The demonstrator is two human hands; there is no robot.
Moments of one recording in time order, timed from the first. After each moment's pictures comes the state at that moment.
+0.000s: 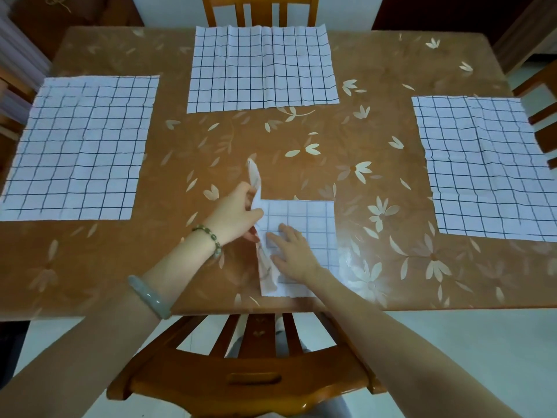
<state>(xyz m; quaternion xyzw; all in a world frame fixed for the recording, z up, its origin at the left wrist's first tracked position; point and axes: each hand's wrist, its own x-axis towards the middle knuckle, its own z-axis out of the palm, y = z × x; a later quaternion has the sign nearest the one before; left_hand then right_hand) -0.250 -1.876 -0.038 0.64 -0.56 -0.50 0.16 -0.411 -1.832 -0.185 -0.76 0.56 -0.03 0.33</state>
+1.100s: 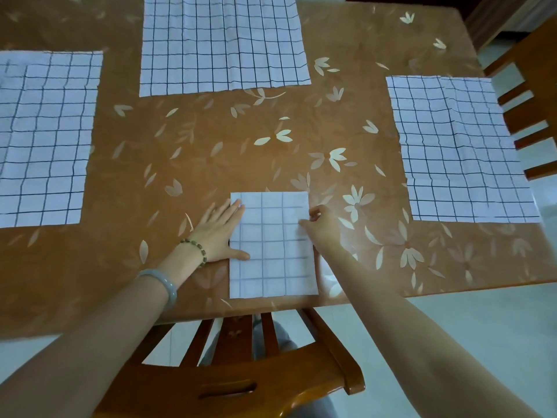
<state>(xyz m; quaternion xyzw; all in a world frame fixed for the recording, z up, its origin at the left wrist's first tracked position) -0.246 -1.887 -0.181 0.48 -0.83 -0.19 -0.20 -0.499 -1.873 -0.176 -0.39 0.79 -0.20 0.42</state>
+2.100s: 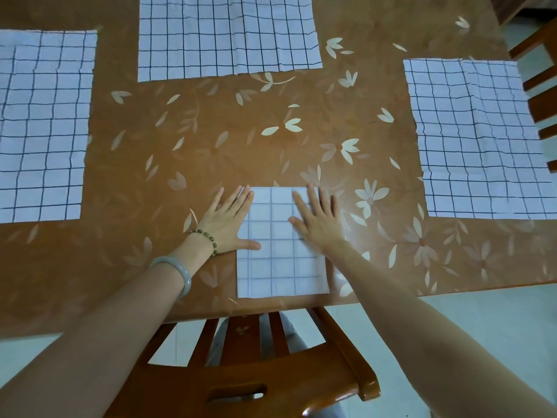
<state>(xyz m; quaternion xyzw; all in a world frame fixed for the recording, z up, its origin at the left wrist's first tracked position) -0.245 -1.902 -0.204 0.46 -0.86 -0.12 -0.18 -0.497 -1.871 -0.220 -0.74 0.65 0.06 0.15</state>
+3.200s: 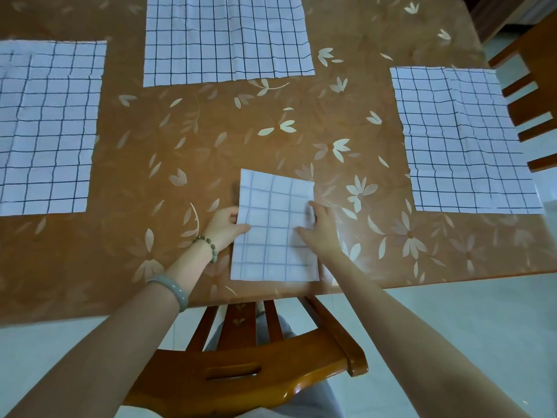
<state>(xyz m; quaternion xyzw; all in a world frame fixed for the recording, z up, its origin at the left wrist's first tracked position) -0.268 -1.864 -0.156 0.63 -0.47 -0.59 0.19 -0.491 -1.837 -0.187 -0.50 0.73 -0.22 0.41</state>
